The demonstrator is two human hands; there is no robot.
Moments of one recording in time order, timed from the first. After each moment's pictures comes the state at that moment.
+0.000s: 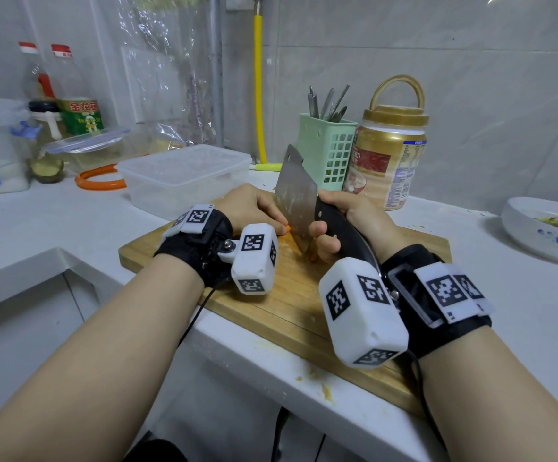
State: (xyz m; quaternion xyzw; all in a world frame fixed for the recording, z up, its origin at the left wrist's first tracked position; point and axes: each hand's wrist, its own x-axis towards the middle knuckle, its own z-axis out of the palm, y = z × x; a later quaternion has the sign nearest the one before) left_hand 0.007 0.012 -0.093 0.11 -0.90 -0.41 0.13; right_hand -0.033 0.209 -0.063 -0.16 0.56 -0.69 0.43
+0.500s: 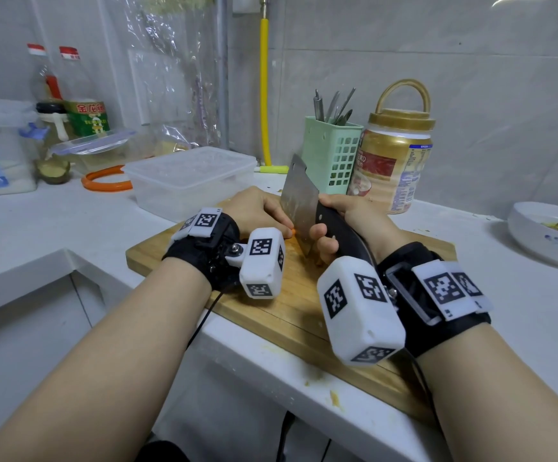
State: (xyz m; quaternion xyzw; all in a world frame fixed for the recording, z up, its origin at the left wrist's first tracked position) left_hand 0.007 0.013 -0.093 0.12 -0.90 -0.40 0.13; right_hand -0.033 0.200 -0.058 -0.14 0.59 -0.67 0.43
